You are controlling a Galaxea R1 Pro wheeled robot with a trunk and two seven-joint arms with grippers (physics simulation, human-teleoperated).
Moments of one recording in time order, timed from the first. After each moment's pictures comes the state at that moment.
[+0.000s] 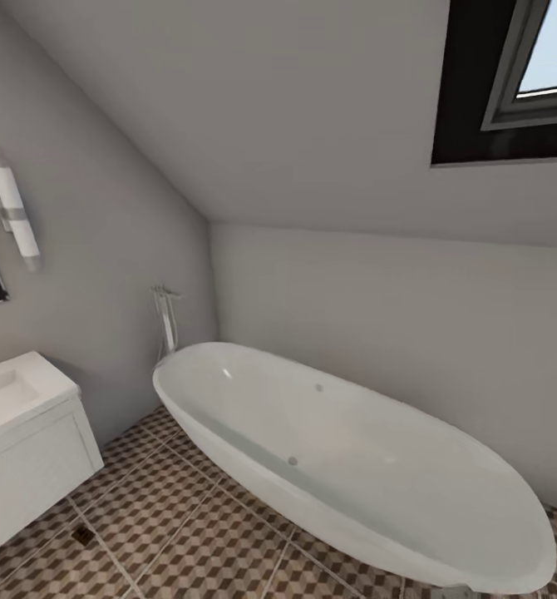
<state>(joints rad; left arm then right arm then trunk) -0.37 0.07 -0.02 0.07 0.13 -0.51 0.16 -0.43 -0.13 0.07 0.07 0.03 -0.35 0.01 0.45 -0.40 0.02</state>
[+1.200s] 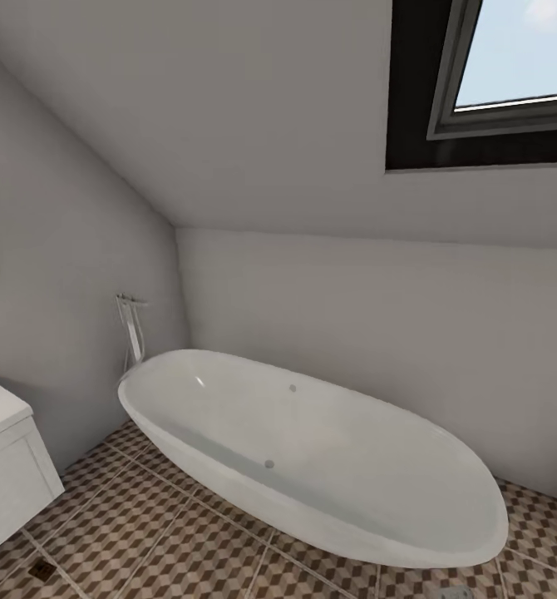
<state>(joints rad) -0.37 0.06 -0.02 0.07 0.13 -0.51 0.16 -0.43 -0.12 0.07 0.07 0.03 -0.35 0.01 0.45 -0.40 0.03</state>
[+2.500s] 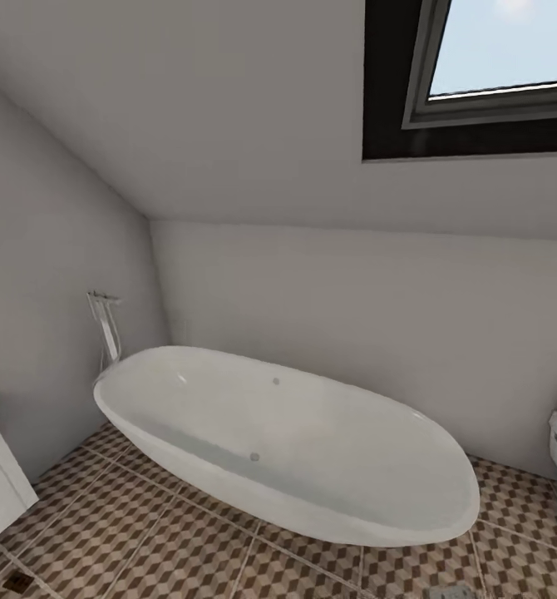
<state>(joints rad) -0.37 0.06 -0.02 0.07 0.13 -0.51 0.16 -0.43 -0.12 0.07 0.07 0.03 -0.35 0.01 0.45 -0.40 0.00</state>
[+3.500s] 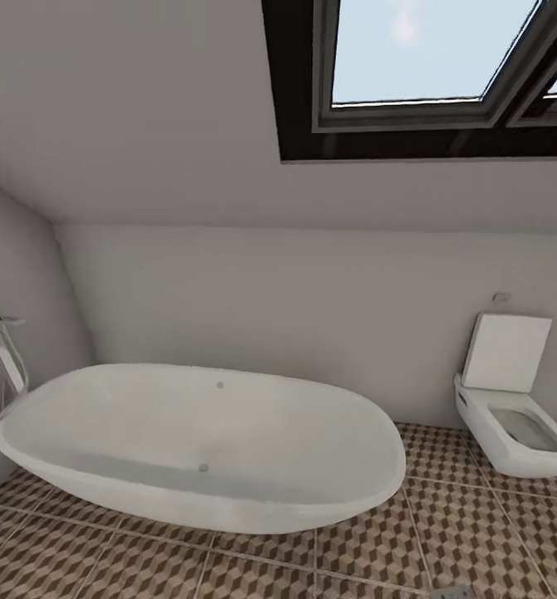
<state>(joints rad) -0.37 0.06 -0.02 0.07 0.13 -0.51 0.16 -0.43 -0.12 0.07 0.07 0.03 -0.35 0.01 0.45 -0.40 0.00</state>
